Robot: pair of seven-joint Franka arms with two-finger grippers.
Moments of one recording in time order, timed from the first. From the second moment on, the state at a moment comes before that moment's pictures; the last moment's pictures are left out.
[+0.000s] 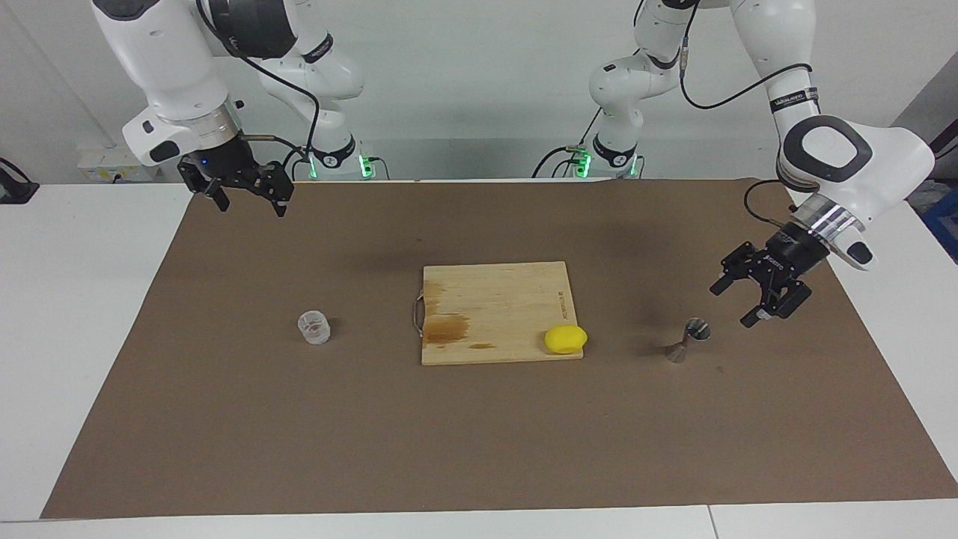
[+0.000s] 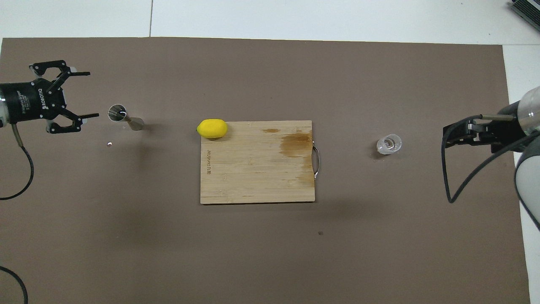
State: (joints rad) left arm 0.30 0.17 -0.17 -1.85 -0.89 2.13 -0.84; right arm -0.05 -0.02 0.10 -1.63 -0.02 1.57 0.19
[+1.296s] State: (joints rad) left arm 0.40 0.17 -0.16 -2.03 -1.21 2.16 -0.97; right arm -0.05 -0.02 0.10 -1.63 -0.02 1.57 0.19
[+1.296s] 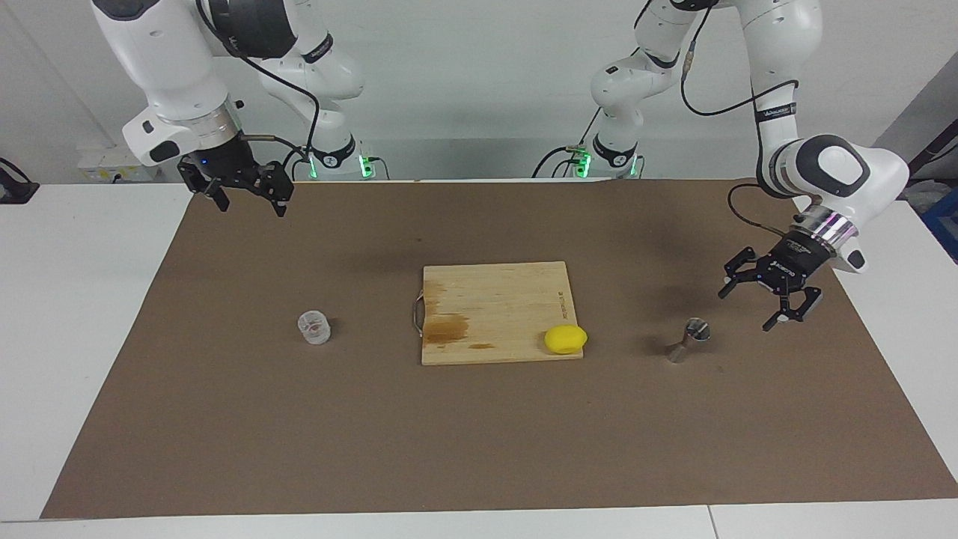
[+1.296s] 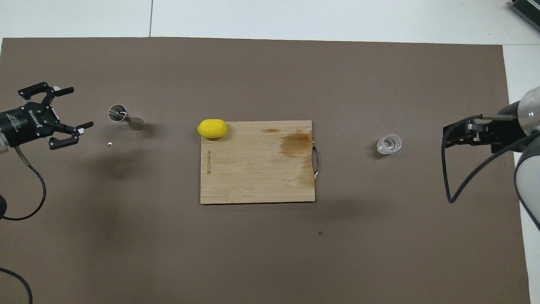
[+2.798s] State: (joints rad) left arm 0.37 0.26 -0.18 -2.03 -1.22 2.06 -1.10; right arm -0.05 -0.02 0.10 -1.63 -0.02 1.57 0.19
